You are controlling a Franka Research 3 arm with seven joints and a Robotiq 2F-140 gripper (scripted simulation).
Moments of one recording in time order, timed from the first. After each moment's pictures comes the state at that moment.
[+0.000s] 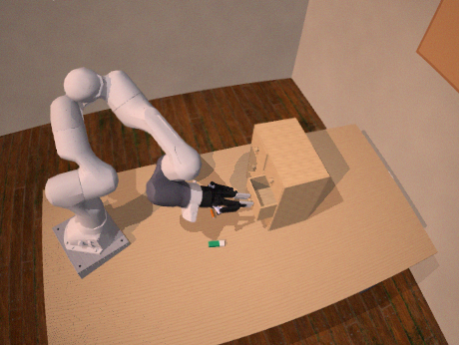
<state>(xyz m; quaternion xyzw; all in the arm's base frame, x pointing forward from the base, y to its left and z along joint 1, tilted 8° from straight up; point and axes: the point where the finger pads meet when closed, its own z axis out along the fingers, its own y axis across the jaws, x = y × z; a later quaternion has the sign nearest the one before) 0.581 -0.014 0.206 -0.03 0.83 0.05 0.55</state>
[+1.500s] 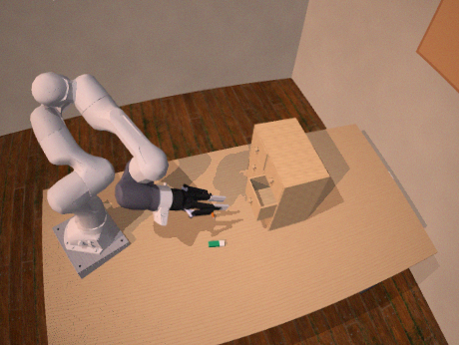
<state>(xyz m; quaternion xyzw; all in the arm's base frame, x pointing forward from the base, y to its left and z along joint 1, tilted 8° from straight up) 0.481 -0.024 0.216 -0.04 0.83 0.05 0.55</state>
